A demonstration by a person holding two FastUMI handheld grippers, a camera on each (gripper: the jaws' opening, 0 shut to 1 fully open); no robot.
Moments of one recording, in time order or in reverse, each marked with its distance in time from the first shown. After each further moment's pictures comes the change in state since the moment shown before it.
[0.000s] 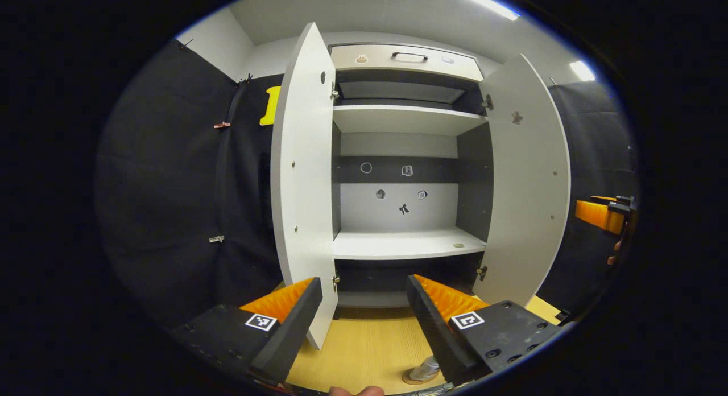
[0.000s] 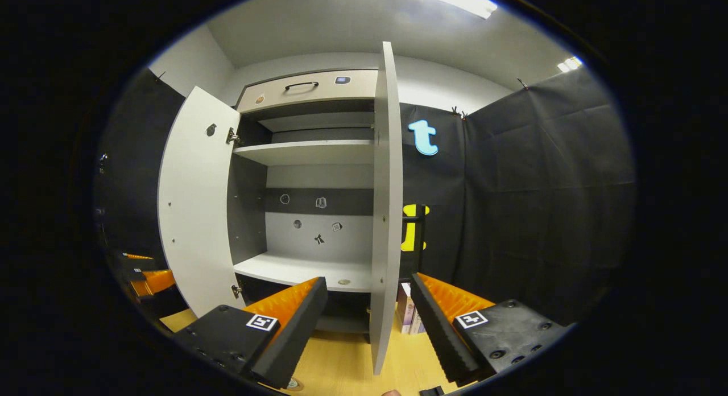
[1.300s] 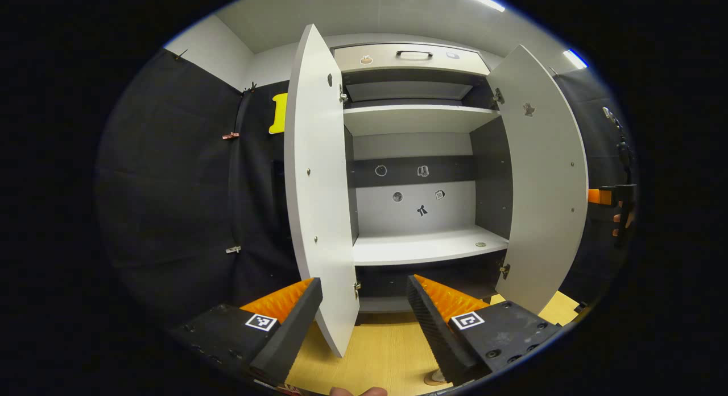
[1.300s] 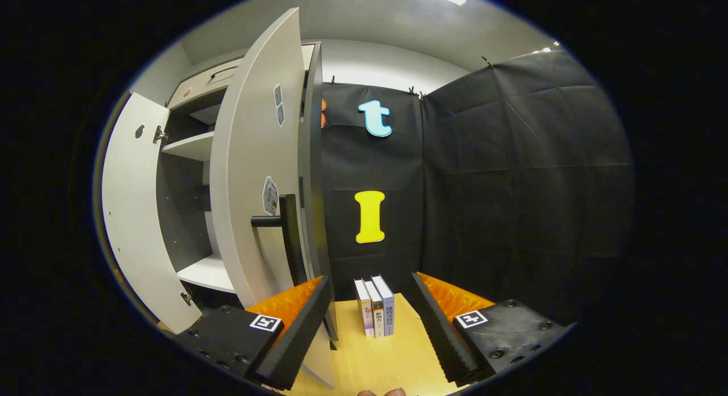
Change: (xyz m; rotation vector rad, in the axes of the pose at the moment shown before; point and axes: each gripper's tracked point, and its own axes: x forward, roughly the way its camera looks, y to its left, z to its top) left arm 0.005 0.019 -0.001 0.074 -0.005 0.074; right arm 0.087 -0.109 -0.025 0.079 0.058 -0.187
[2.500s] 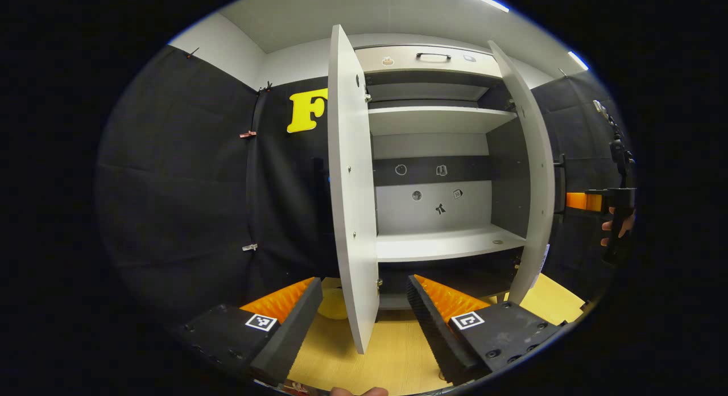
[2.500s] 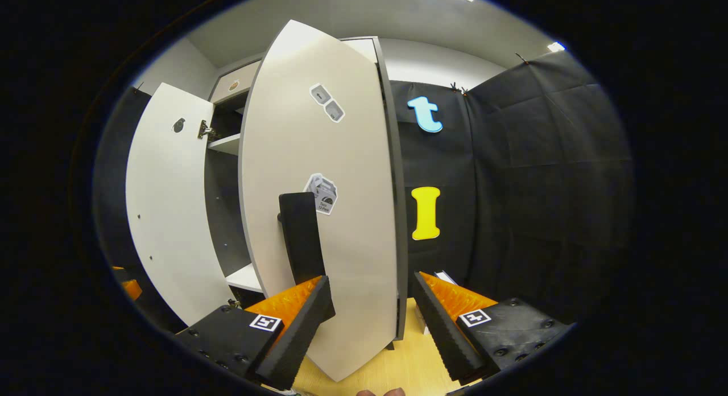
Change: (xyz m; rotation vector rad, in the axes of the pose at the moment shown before) left arm -0.012 0.047 -0.005 -0.012 0.004 0.069; right arm -0.006 0.153 -0.018 0.033 0.032 0.244
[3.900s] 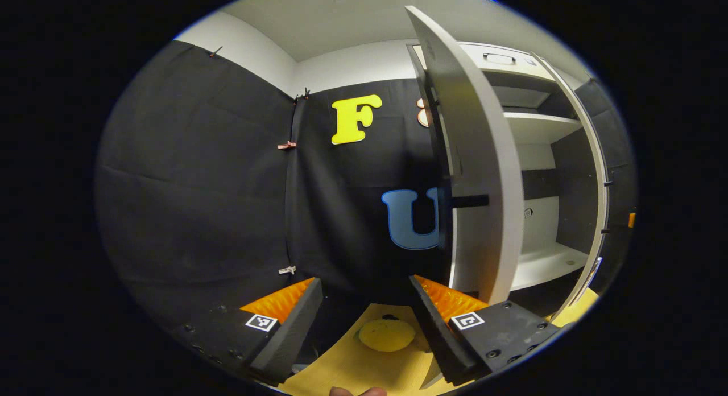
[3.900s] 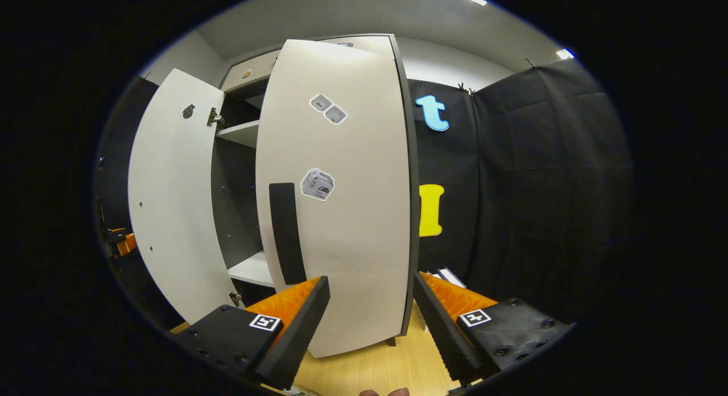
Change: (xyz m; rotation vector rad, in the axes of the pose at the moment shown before) left arm 0.119 0.136 0.036 -0.015 -0.084 0.190; right arm -0.013 -0.001 -0.009 -0.043 0.009 -0.047
